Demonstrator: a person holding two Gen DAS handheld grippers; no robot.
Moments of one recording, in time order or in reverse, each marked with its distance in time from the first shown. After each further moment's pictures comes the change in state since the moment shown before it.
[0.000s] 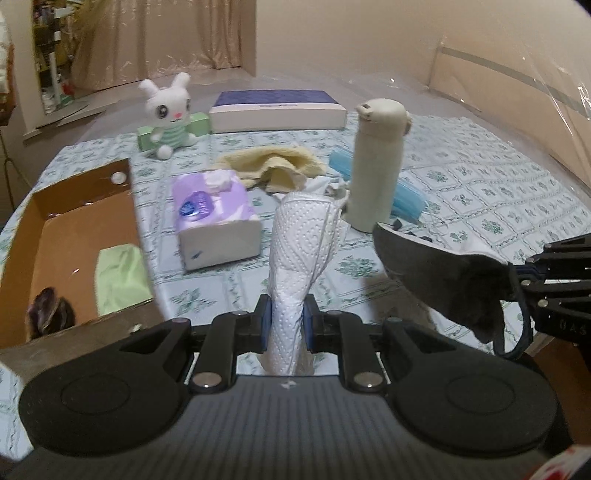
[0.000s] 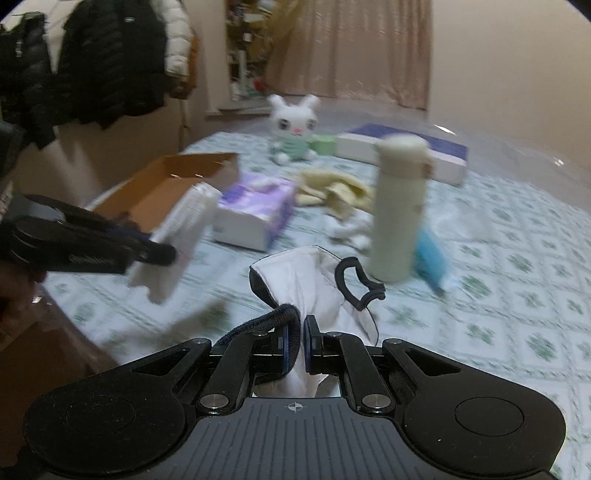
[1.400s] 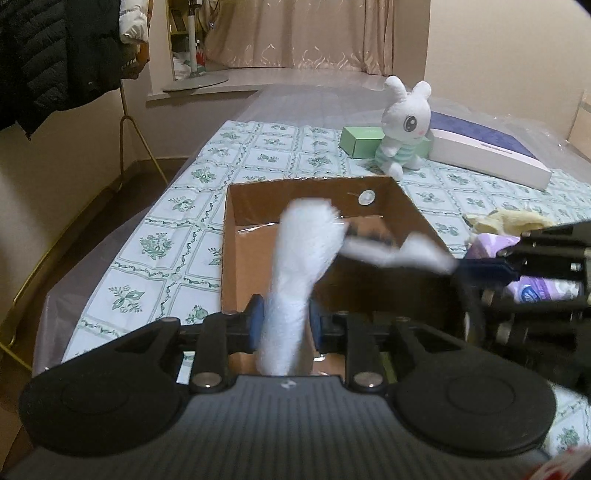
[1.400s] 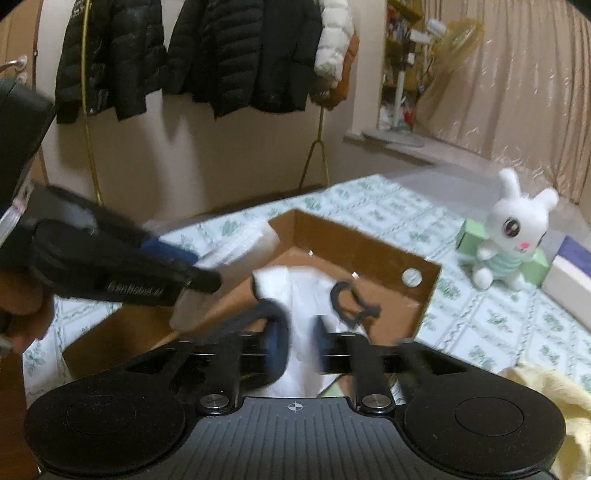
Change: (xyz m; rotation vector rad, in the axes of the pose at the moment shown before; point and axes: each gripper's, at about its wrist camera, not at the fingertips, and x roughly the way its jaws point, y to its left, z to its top) left arm 0.059 0.285 0.038 -0.232 -0.008 0.308; right arm 0.297 0.163 0.170 -0.326 -0.056 0.314
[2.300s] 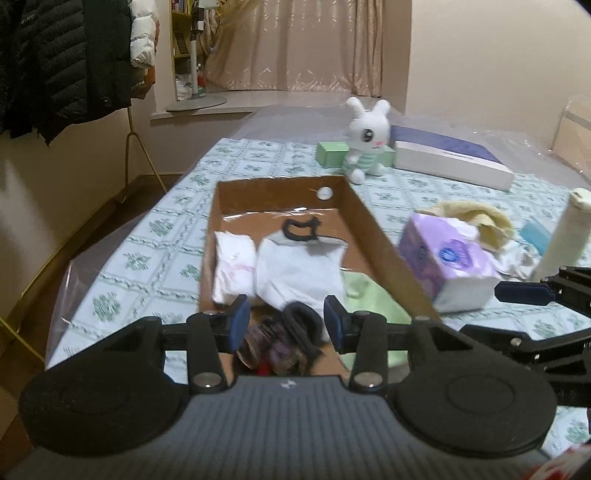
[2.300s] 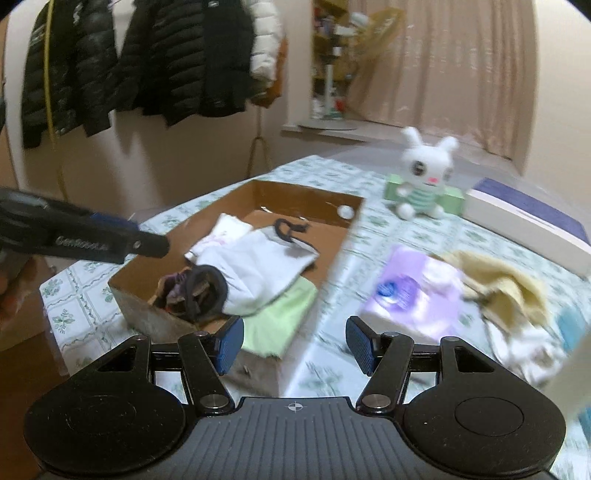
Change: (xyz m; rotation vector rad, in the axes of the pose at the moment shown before) left arm -0.106 -0.051 -0.061 -0.005 -0.084 -0.005; right arm -0.139 0.039 -0.079 0.177 -0.009 -0.184
